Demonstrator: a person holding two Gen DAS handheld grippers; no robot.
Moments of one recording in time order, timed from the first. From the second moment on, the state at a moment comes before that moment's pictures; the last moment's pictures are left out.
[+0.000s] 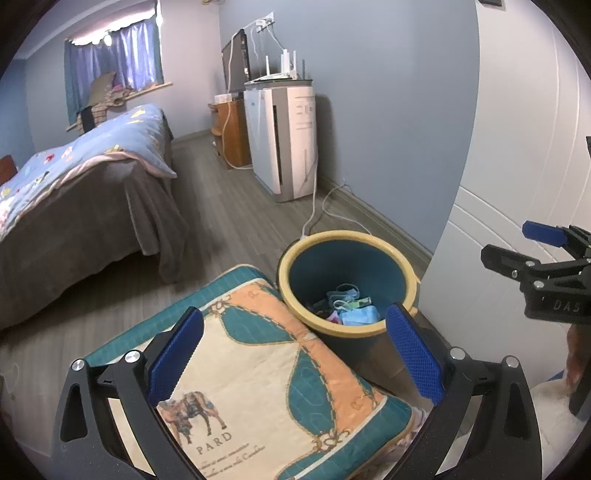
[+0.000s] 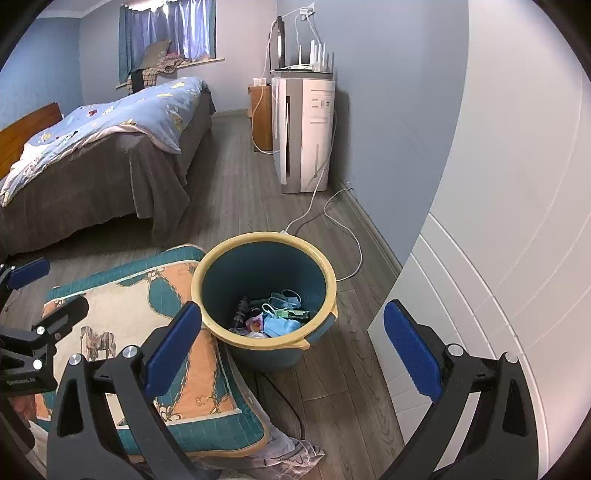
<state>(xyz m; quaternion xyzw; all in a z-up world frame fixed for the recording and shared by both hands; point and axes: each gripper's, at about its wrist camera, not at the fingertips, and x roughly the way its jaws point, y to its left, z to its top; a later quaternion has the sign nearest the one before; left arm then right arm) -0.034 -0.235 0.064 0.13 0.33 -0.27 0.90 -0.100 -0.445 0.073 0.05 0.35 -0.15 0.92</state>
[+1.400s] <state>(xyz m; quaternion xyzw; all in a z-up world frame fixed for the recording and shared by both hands) -0.031 -0.226 0.066 0.12 0.33 -0.28 0.89 -0.100 -0.441 0.073 0.04 0.36 -0.15 0.92</state>
